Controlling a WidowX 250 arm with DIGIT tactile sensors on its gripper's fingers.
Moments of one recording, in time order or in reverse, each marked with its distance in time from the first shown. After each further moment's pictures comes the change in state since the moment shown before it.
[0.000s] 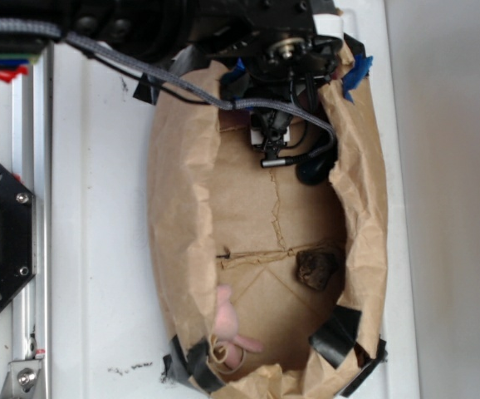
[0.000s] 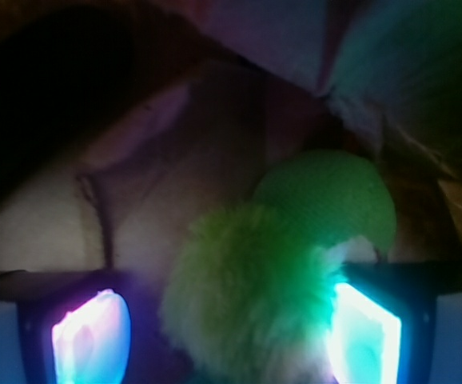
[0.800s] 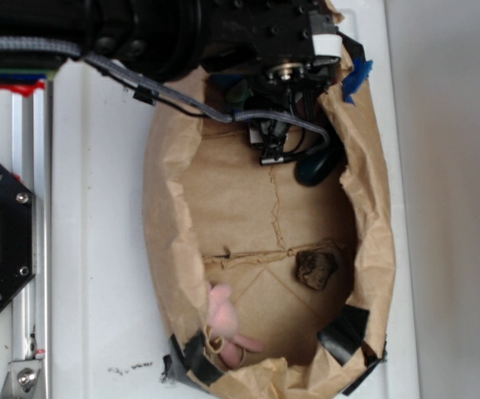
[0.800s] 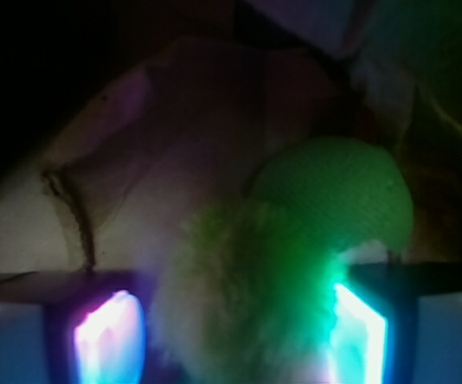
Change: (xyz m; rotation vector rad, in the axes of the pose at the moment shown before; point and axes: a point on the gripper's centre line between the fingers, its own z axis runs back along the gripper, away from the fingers) arm -0.001 -0.005 -0.011 0.032 0.009 0.017
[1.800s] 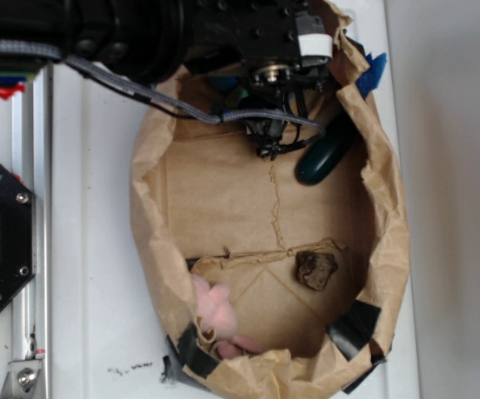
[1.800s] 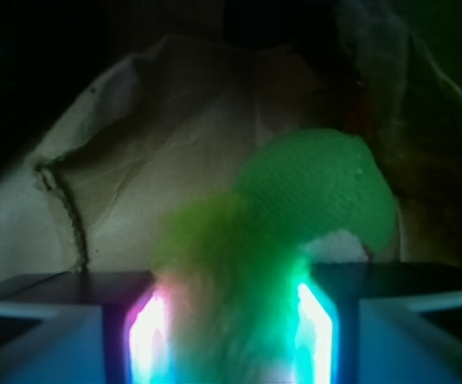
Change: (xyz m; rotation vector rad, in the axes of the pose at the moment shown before) arm -0.006 -0.005 0.006 -0.013 -0.007 0.008
